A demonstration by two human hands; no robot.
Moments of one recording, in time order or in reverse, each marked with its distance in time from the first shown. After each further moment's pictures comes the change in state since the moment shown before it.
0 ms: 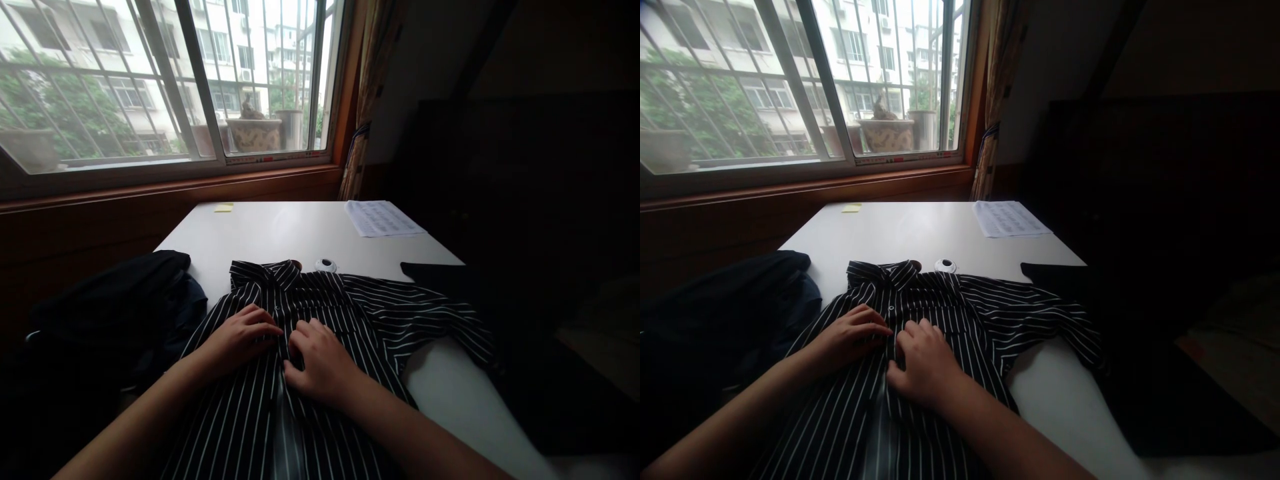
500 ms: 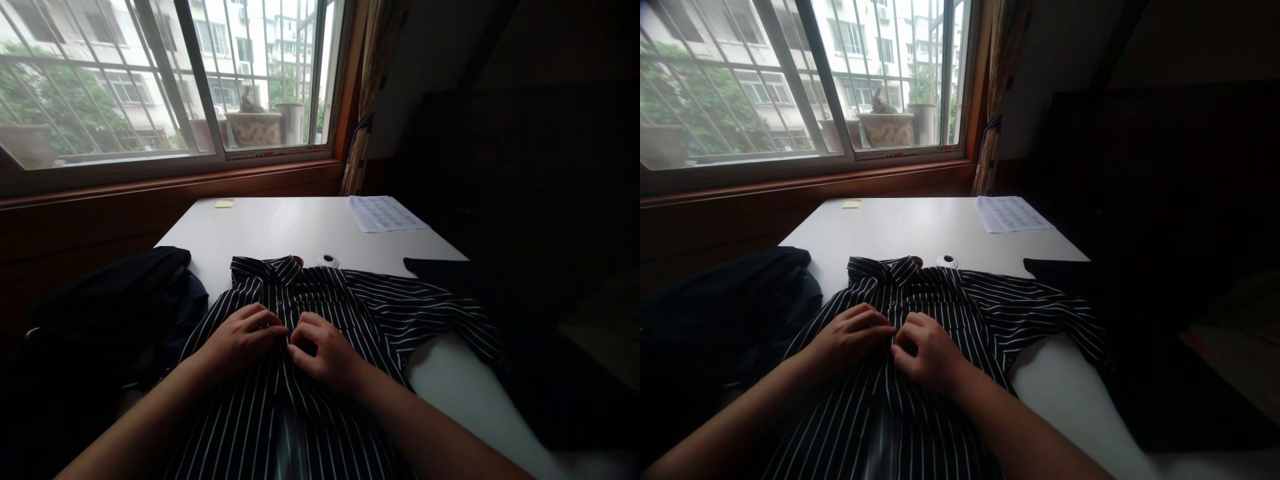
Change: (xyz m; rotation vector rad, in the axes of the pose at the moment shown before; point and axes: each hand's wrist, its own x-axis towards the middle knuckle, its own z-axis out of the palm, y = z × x) left_hand 0.000 0.009 0.000 0.147 0.103 0.160; right_hand 0.005 0.010 -0.008 0.378 0.085 -0.122
